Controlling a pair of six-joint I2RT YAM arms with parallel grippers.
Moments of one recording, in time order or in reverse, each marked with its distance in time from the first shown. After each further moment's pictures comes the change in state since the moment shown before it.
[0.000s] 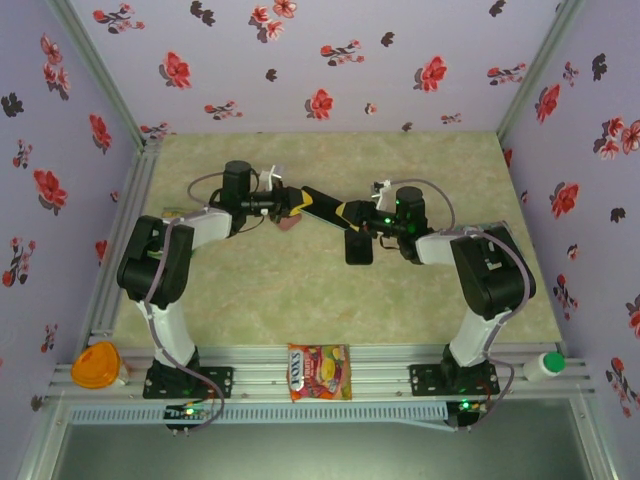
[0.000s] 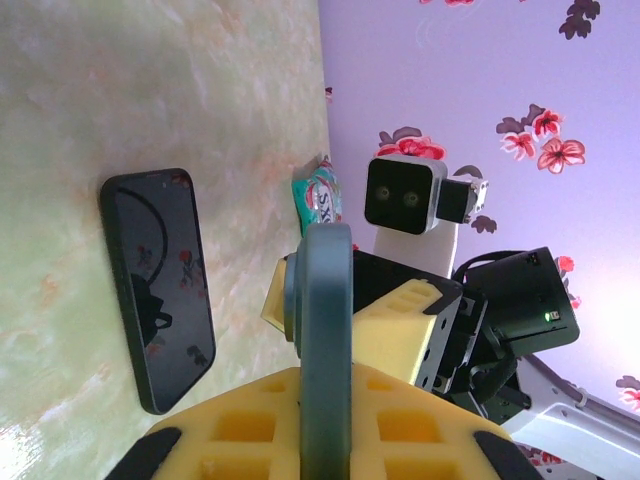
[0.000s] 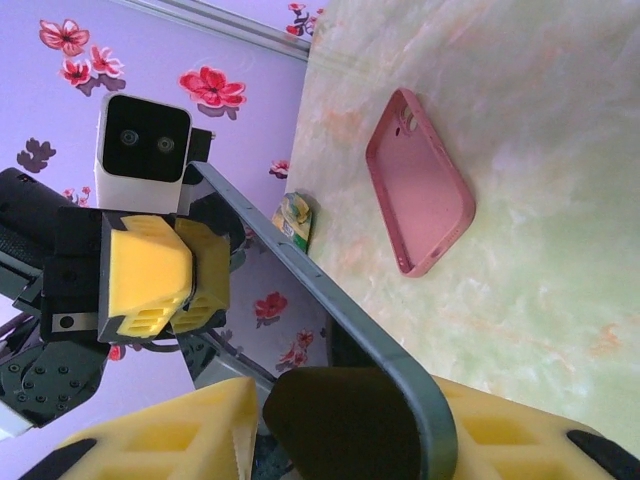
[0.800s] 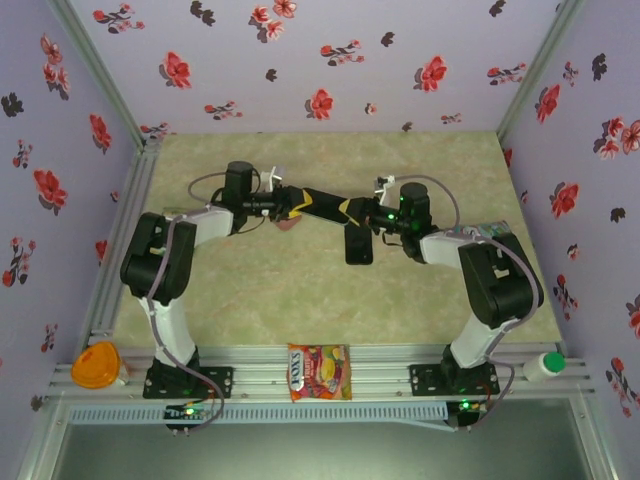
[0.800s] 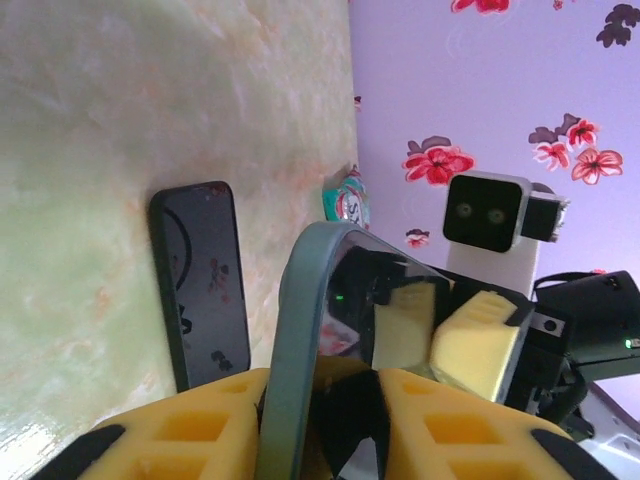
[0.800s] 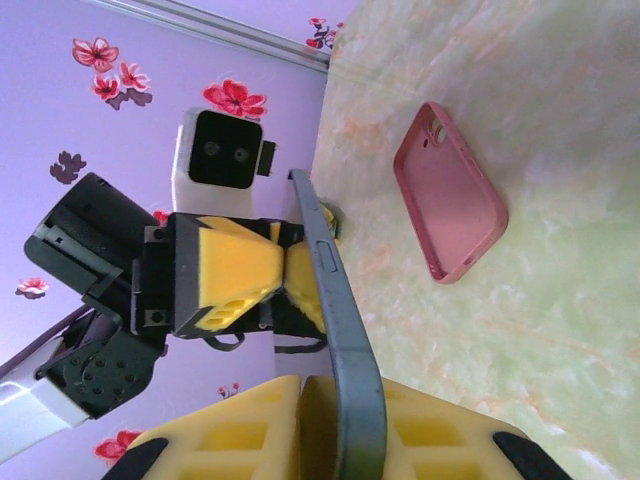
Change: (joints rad) left arm 0.003 0.036 0.026 -0.064 -0.039 0.065; right arm -0.008 -0.067 0.006 -0.031 -0.005 0.039
